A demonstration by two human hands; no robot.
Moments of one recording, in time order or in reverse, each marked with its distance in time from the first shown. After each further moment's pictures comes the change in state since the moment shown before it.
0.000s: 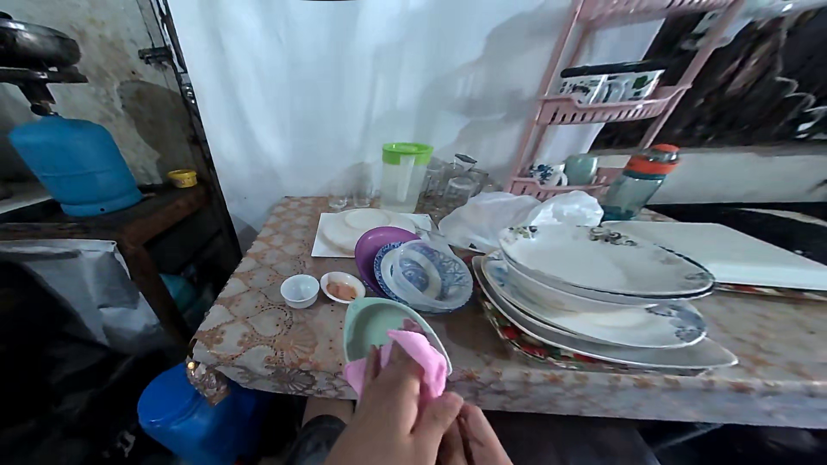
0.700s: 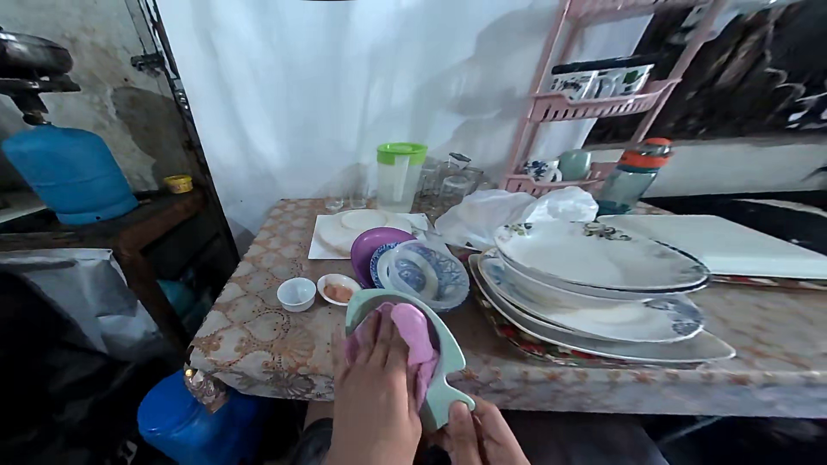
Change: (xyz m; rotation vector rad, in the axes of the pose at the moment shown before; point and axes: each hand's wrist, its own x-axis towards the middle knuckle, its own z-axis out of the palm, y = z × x) left_hand 0.014 -0.002 0.006 0.623 0.257 -0.011; right_hand 0.009 -0.008 0.003 0.051 0.088 -0.017
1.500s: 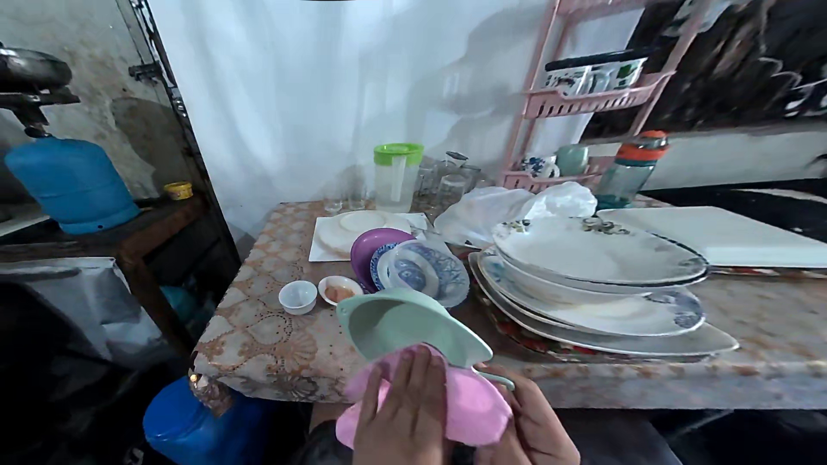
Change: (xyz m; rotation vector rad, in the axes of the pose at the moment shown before) left_hand -0.033 0.022 -0.016 -0.118 0.046 0.164; right_hand 0.031 -0.015 -0.007 0.022 -0.024 -0.170
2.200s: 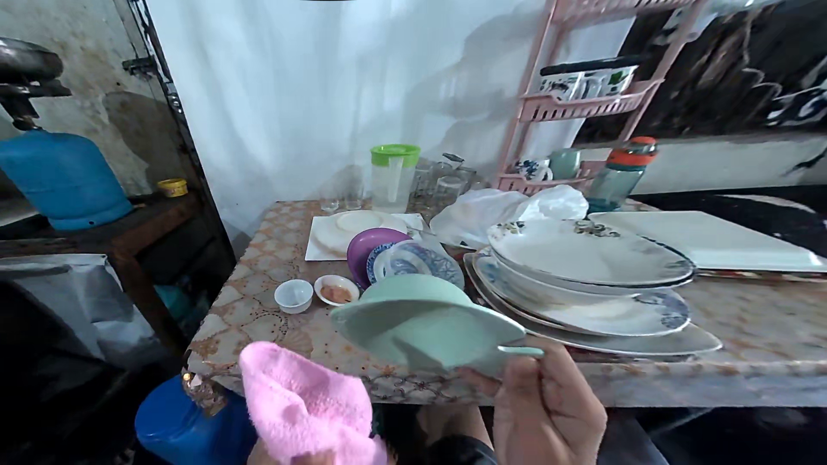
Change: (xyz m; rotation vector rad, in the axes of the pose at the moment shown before) left_hand -0.027 -0.014 -0.061 -0.763 0.545 -0.209; right_hand 0.038 -0.007 -0.010 0.019 -0.075 -0.063
